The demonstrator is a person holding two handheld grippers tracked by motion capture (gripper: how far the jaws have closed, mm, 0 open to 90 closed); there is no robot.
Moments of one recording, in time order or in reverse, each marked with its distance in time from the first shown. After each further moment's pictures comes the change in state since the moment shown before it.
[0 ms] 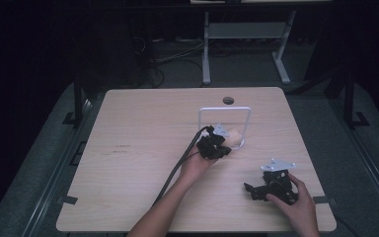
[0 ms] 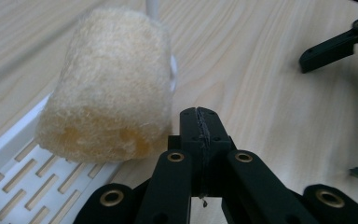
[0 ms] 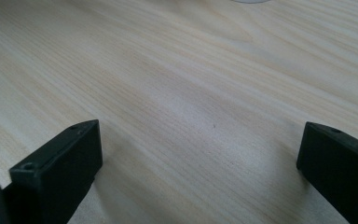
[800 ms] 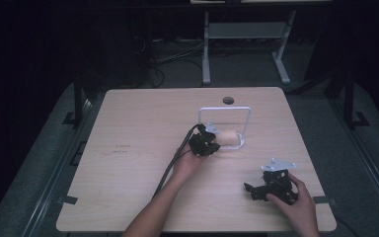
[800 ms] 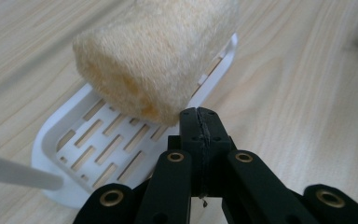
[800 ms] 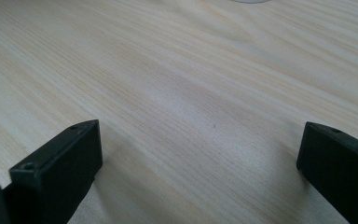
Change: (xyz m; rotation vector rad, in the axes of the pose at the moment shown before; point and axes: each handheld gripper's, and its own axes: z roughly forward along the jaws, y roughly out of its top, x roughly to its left) left arm 0.024 -0.014 -0.009 0.048 0.100 -0.021; right arm 0.000 0.000 0.000 0.001 -0.002 -0.002
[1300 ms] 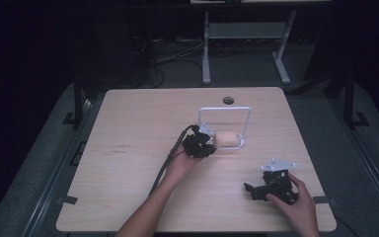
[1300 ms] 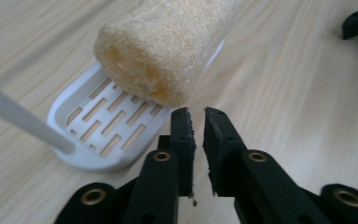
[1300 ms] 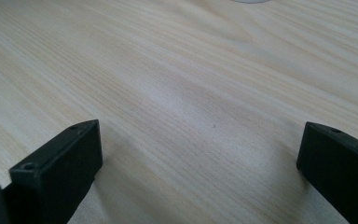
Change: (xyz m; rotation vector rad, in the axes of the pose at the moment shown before) left arm -0.001 -0.009 -0.025 -0.002 -0.029 0.001; right arm 0.000 0.000 0.000 0.000 0.000 0.000
